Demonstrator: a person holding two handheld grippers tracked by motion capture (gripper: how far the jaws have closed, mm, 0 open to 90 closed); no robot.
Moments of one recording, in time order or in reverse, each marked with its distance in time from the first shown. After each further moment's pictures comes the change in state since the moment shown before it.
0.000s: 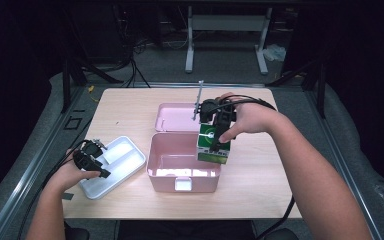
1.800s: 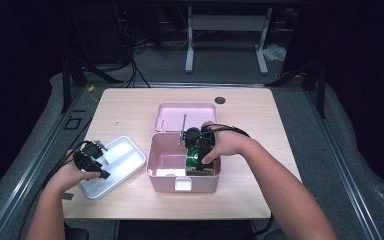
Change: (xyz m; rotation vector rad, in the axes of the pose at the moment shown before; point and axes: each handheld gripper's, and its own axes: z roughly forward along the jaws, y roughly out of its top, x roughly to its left) left arm 0.000 -0.001 0.003 0.020 0.005 0.007; right arm -0.004 0.019 0.121 0.024 0.051 -0.023
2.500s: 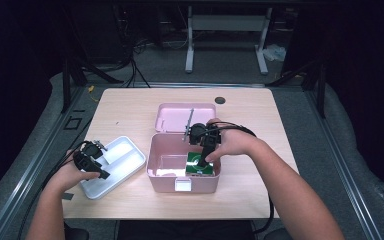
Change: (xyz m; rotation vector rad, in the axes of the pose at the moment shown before) left arm 0.001 -0.001 0.000 0.002 0.006 0.000; right arm 0.008 -0.013 -0.026 -0.089 -0.028 0.033
